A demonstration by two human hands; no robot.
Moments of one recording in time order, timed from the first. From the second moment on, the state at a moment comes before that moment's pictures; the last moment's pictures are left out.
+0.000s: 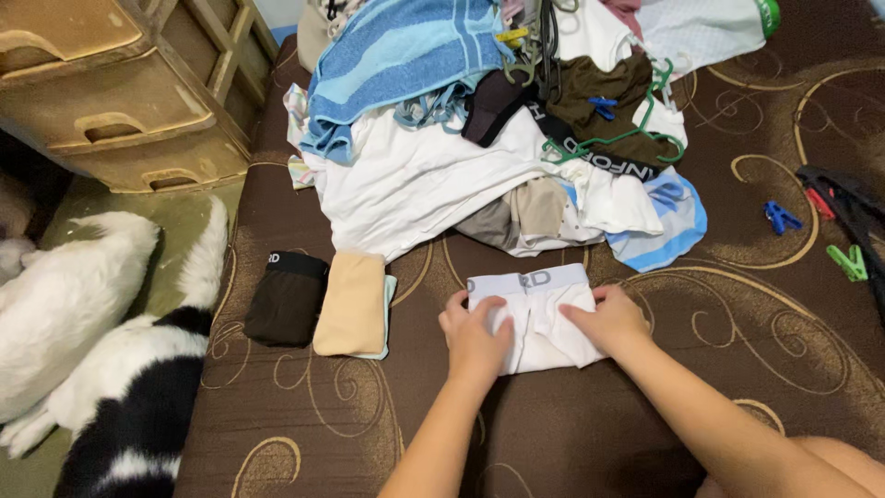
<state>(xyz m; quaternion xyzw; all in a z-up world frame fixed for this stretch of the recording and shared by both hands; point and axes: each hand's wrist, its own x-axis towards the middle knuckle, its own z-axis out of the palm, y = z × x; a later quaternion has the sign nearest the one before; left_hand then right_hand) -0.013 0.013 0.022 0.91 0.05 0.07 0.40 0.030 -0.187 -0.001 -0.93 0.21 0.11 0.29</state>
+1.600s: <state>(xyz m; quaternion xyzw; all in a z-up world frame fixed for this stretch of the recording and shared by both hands) -0.018 0.040 0.014 0.97 0.06 0.13 0.20 0.029 -0.129 -0.007 -0.96 -0.20 0.02 0.20</state>
